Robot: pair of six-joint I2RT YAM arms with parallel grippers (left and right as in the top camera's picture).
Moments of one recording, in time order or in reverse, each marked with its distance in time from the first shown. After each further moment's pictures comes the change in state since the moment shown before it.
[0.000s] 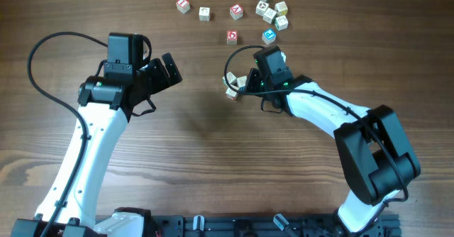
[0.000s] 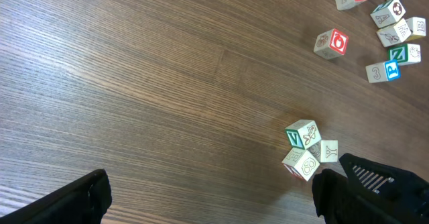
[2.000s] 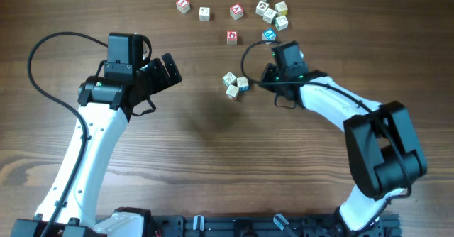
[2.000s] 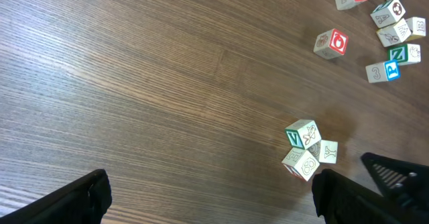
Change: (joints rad) left arm 0.000 0.000 0.000 0.000 0.000 0.000; right arm -0.117 0.002 0.000 -0.035 -0.019 -0.011
